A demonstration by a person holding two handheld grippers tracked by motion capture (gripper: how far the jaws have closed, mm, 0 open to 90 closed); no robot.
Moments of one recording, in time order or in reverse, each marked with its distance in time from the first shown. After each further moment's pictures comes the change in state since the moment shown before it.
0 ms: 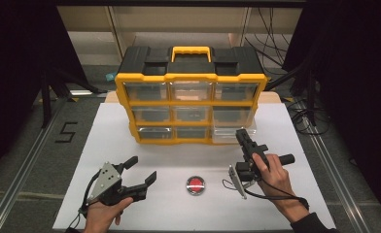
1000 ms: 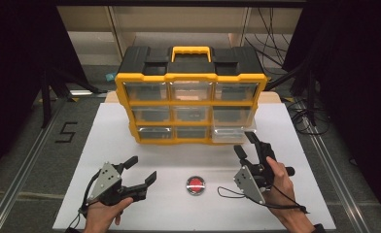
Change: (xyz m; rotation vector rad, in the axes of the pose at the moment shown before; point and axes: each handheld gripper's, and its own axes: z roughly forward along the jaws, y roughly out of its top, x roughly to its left) left arm 0.000 0.000 0.000 -0.002 -0.002 0.004; right arm -0.016 -0.002 -0.028 -0.045 0.066 0.421
